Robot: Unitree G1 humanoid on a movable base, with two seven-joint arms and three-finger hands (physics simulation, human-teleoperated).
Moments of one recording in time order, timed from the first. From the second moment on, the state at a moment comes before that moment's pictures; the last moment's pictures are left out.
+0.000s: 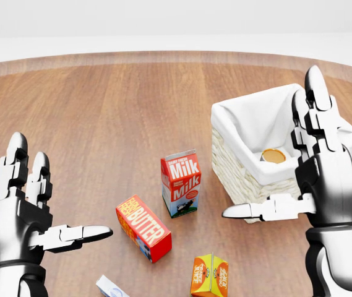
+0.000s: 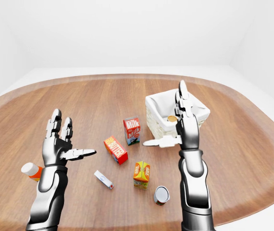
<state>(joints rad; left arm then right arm) 0.01 0.01 0.08 -0.16 -0.19 -0.09 0.02 -0.11 -0.09 -0.14 -0.30 -0.02 -0.09 0.11</state>
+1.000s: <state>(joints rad) 0.01 0.01 0.08 -0.16 -0.19 -0.09 0.02 0.25 0.01 -0.19 -0.47 0.03 -0.09 0.26</state>
